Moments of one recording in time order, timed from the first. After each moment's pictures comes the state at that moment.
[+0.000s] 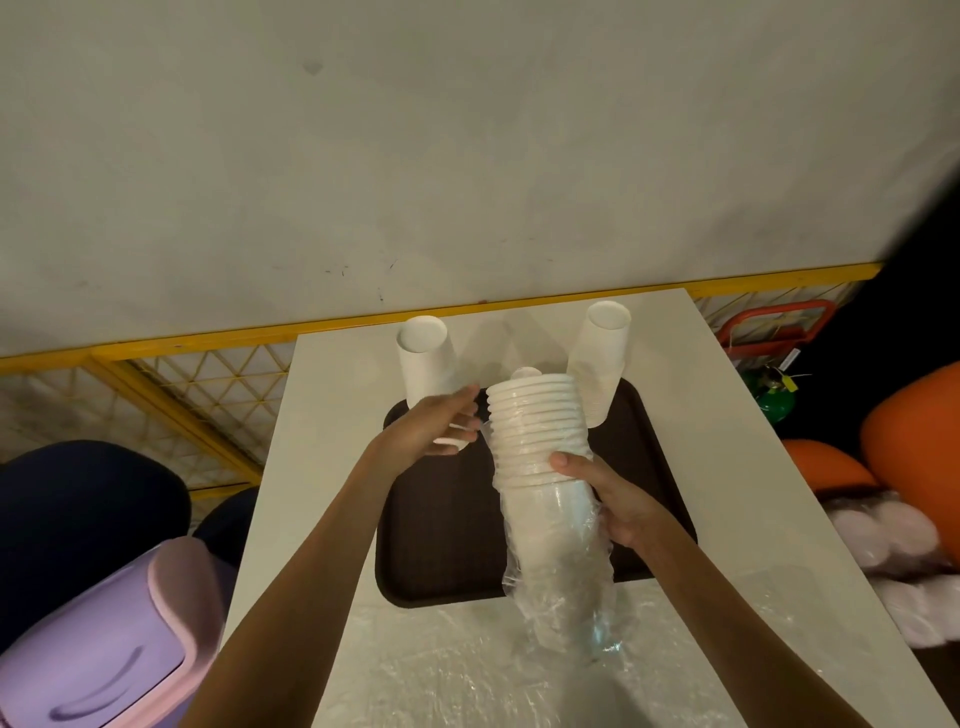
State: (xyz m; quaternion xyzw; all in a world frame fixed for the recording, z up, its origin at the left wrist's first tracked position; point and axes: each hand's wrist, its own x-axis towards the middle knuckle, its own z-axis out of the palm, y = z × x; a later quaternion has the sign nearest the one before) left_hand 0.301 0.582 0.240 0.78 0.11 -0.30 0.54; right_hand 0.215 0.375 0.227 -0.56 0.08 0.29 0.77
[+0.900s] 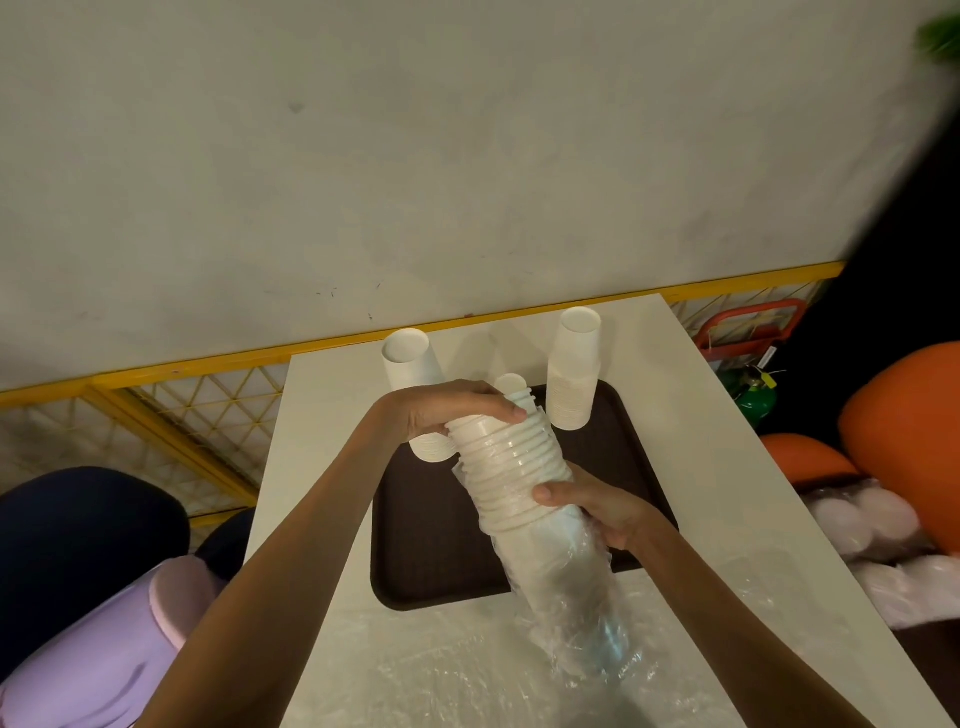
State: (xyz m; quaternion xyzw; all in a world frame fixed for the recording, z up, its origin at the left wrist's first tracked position) left_hand 0.289 0.547 0.312 0.82 -0.11 -0.41 0.38; right_hand 0.201 0.366 0.232 -0.58 -0.02 0.35 0.73
